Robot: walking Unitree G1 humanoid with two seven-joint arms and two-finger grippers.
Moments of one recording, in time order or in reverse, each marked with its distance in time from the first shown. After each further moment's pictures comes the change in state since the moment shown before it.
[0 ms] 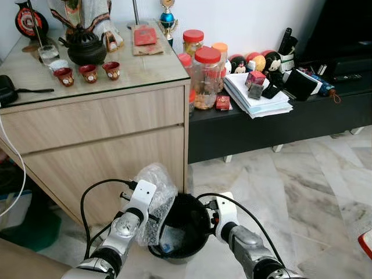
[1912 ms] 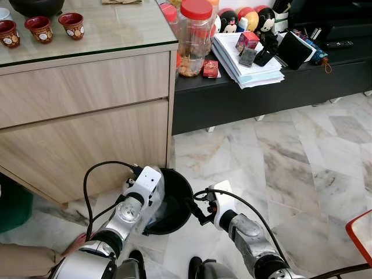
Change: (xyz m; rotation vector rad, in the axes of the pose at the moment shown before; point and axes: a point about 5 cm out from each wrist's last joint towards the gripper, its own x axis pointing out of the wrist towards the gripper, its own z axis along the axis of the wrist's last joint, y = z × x) left arm 0.015 0.014 0.032 0.192 -0.046 0.086; right arm -0.002 0.005 0.030 -0.125 -0.172 0.126
